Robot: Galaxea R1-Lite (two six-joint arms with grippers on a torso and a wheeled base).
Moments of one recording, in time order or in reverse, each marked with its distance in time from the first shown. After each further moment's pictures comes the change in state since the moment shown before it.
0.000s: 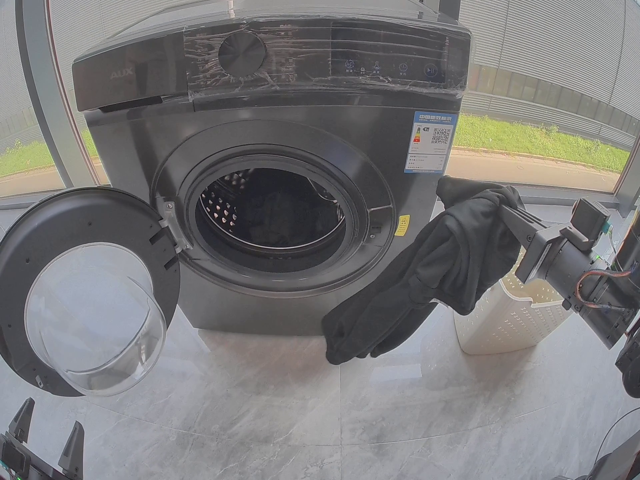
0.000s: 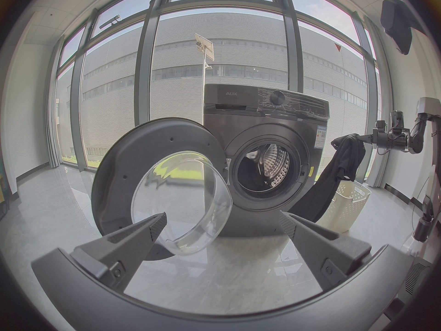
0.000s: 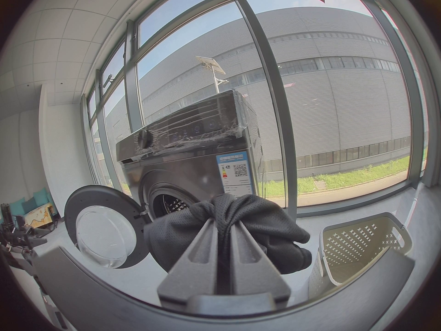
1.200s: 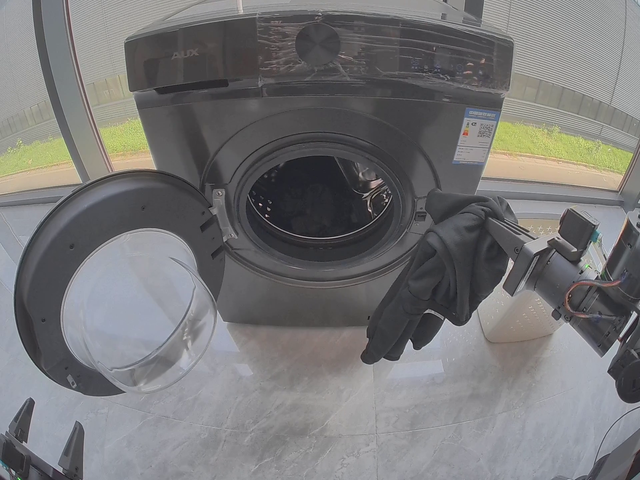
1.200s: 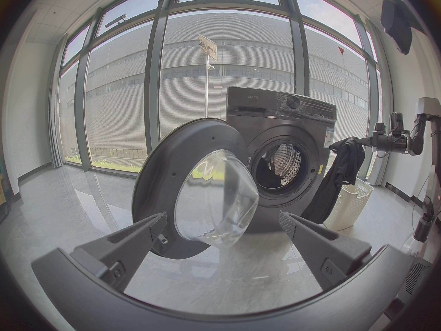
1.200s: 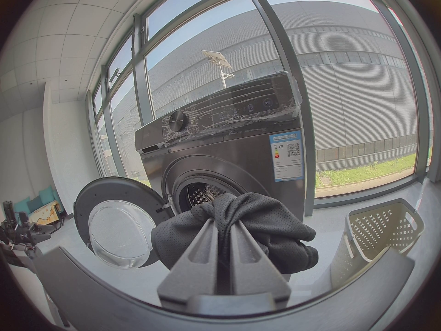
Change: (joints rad) left arm 0.000 0.000 0.000 0.001 0.002 0.000; right arm 0.038 0.033 0.011 -0.009 0.002 0.005
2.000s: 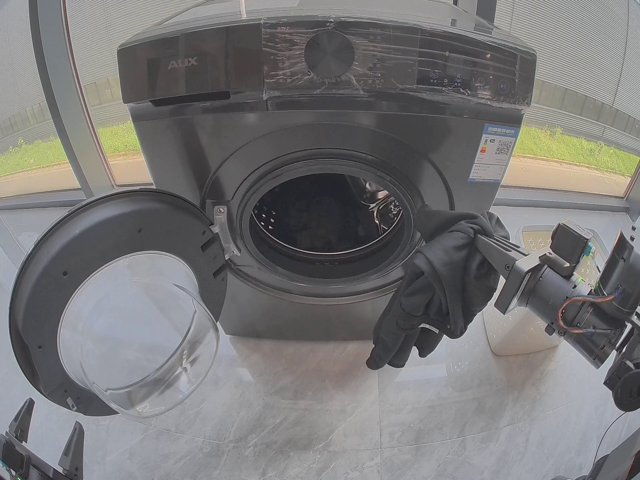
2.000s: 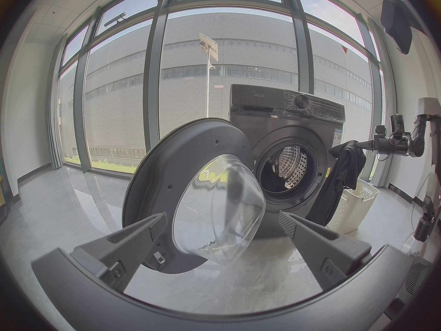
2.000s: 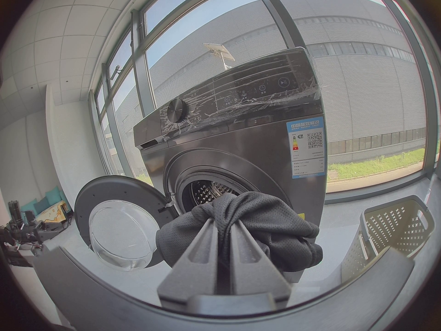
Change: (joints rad) left arm 0.000 0.000 0.000 0.000 0.002 0.001; right arm 0.042 0.010 0.031 0.000 0.002 0.023
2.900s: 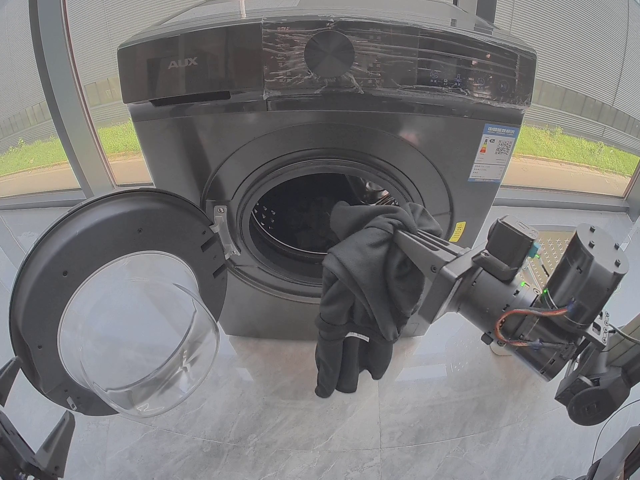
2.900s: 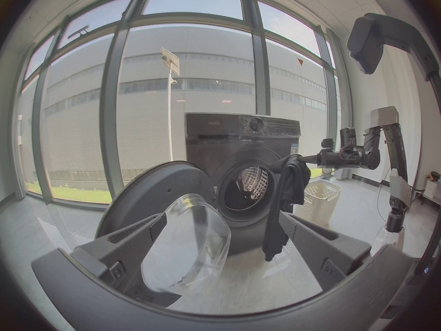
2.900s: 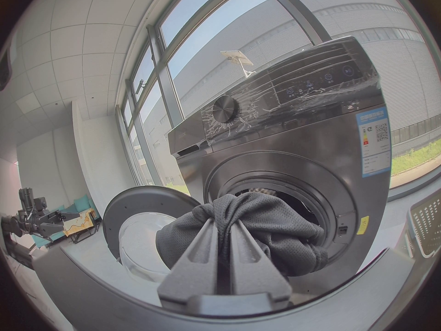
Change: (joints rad) left arm 0.029 0.185 -0.190 -0.088 -0.318 0.094; right arm 0.202 0.192 -0.141 -0.149 -0.004 0.028
